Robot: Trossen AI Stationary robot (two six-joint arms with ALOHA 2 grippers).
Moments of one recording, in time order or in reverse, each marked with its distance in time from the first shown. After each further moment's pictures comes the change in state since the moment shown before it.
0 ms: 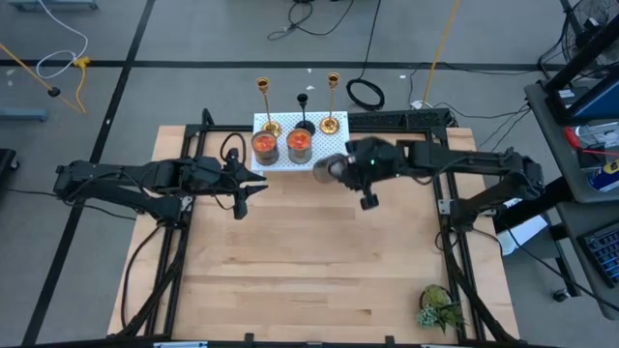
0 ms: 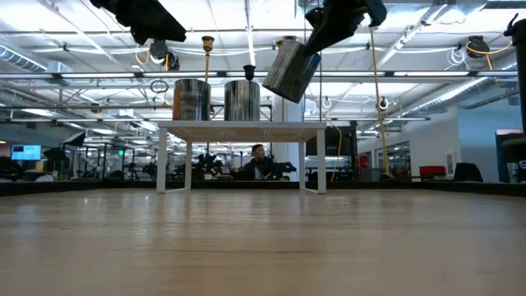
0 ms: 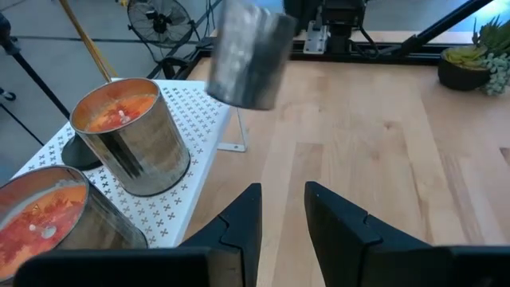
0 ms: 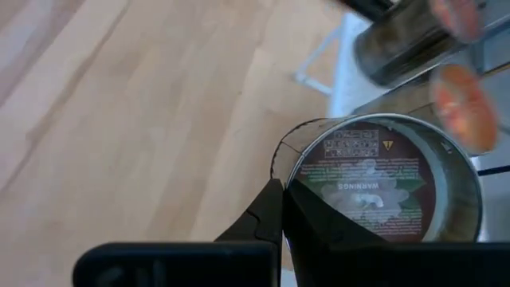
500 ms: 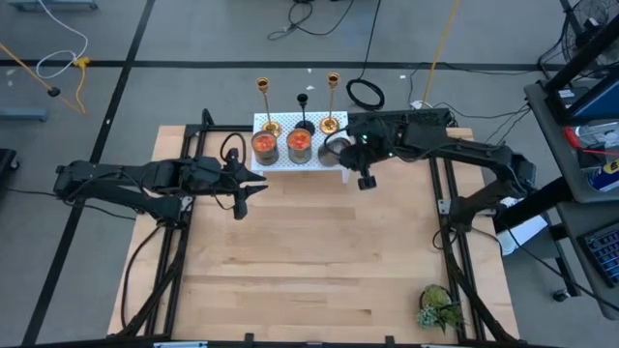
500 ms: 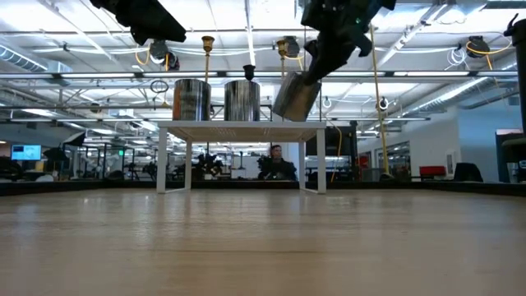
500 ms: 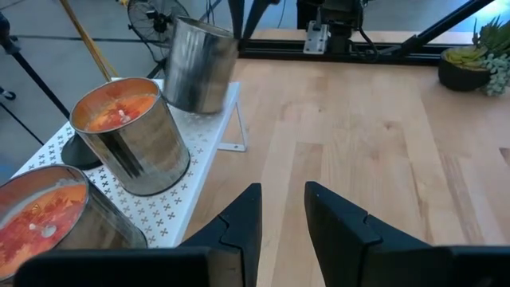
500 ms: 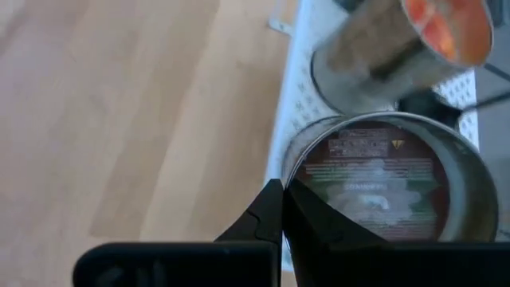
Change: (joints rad) left arm 0.000 0.000 0.000 0.000 -0.001 -0.003; right arm -0.212 0.077 0.026 -0.032 -0.089 -0.092
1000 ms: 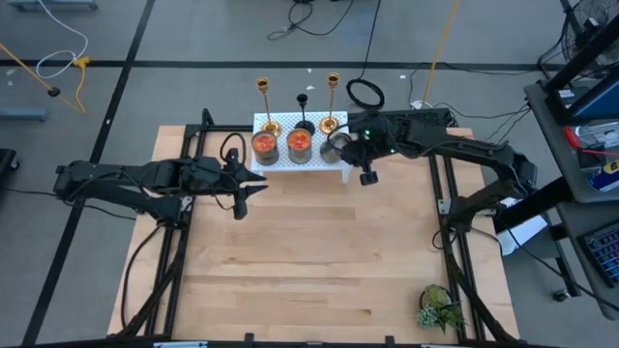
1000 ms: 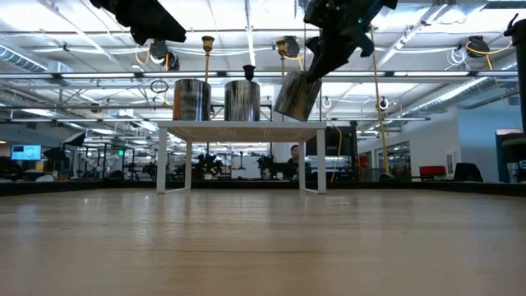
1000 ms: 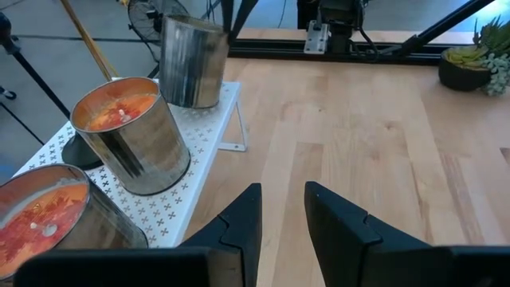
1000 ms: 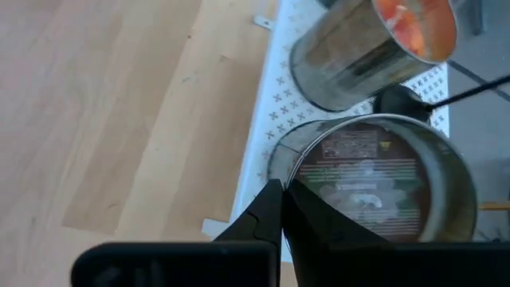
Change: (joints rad) left arm 0.000 0.000 0.000 -0.001 0.000 0.000; right arm -0.020 -0.012 -0.001 0.012 0.006 -0.051
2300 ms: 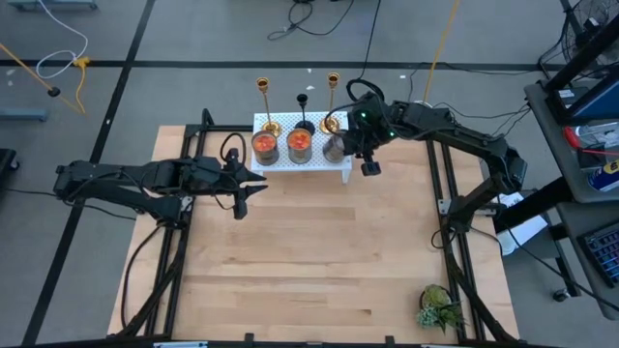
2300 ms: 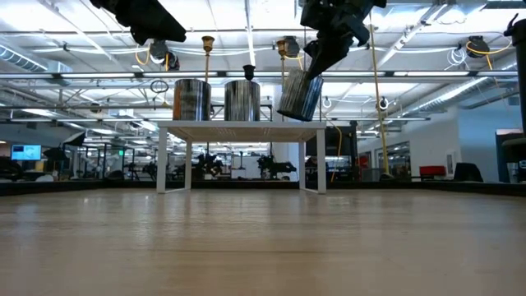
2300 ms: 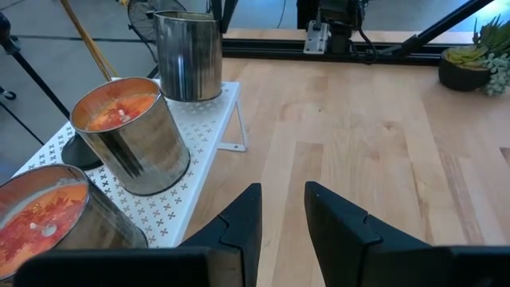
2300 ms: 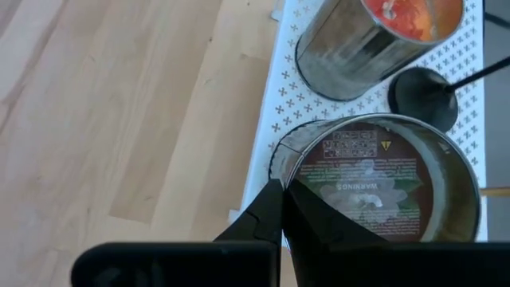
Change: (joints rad) left arm 0.000 0.000 0.000 0.000 0.000 0.000; right arm -0.091 0.095 0.198 -0.219 -0.152 0.016
